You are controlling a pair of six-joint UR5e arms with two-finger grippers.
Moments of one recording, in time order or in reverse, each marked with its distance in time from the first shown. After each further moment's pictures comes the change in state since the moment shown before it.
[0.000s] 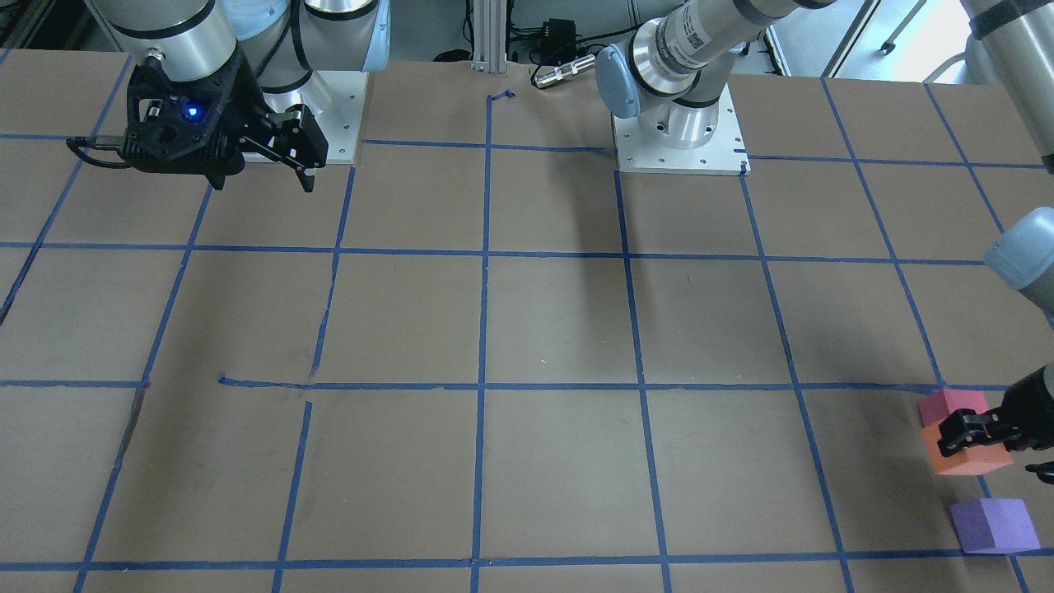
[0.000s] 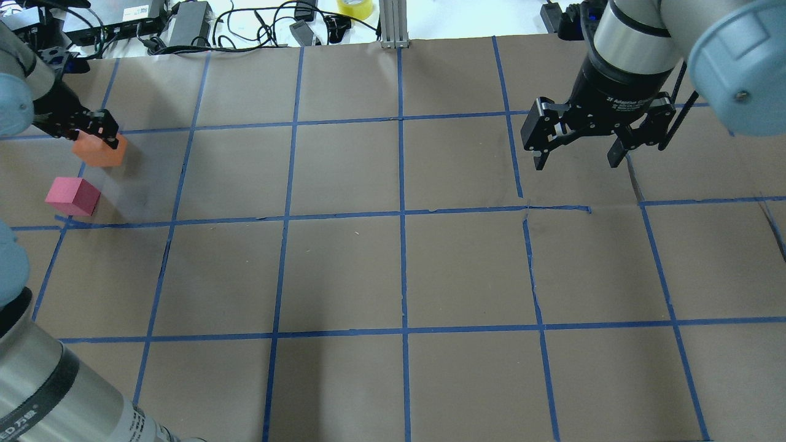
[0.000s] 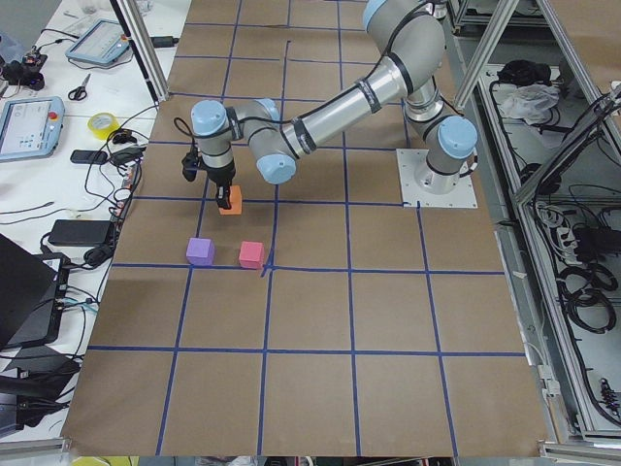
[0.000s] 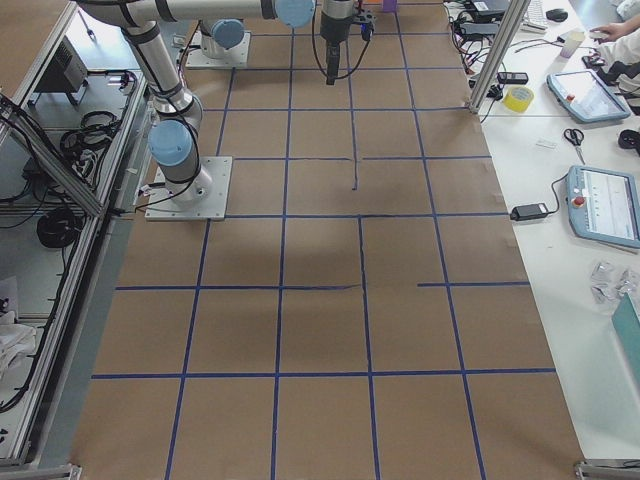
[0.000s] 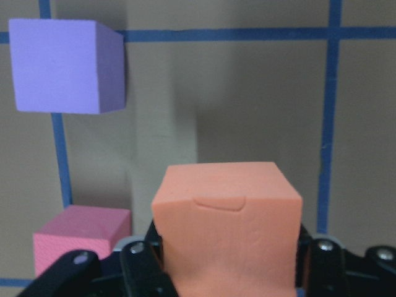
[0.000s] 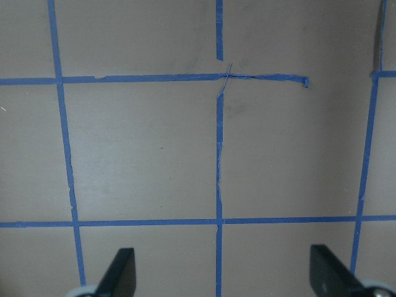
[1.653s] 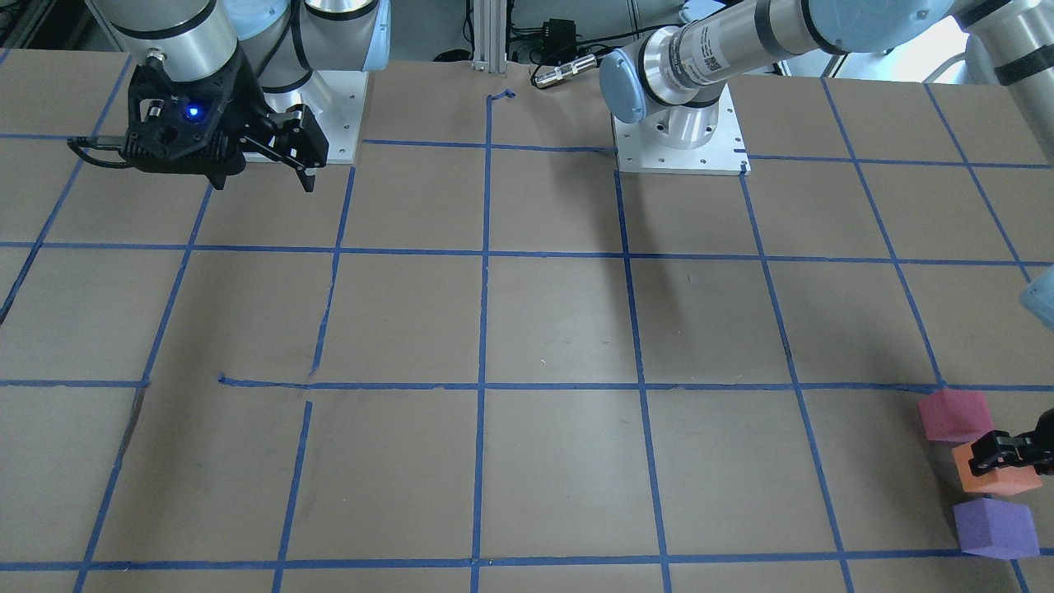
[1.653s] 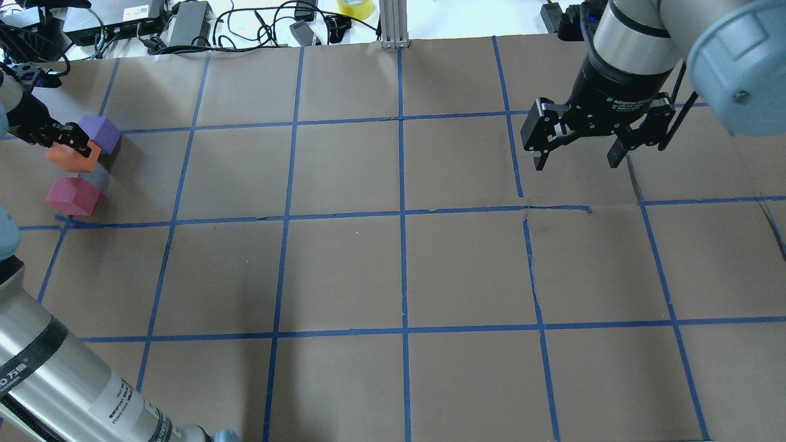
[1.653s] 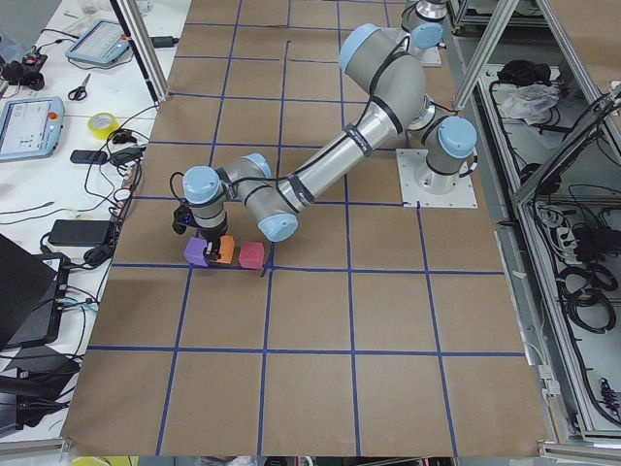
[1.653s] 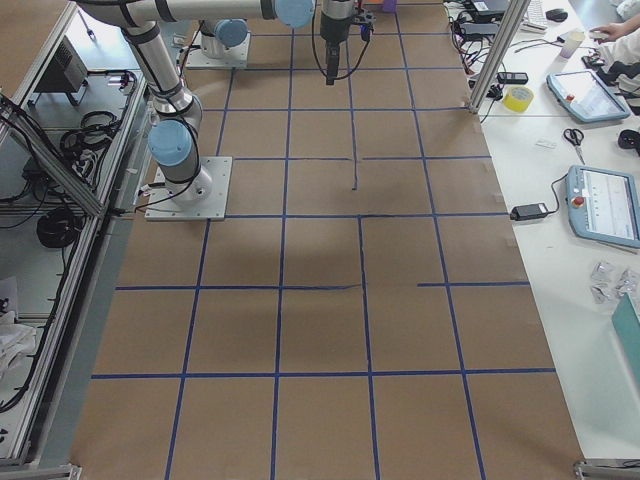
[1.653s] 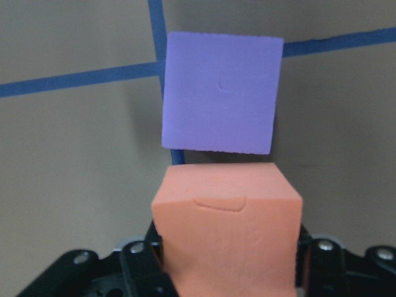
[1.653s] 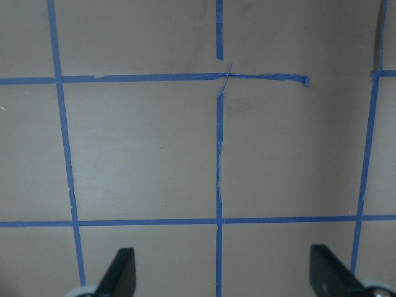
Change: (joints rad) left arm 0.049 -0.123 0.094 0.007 0.000 0.096; right arm 0.000 0.000 0.002 0.000 0.000 0.000
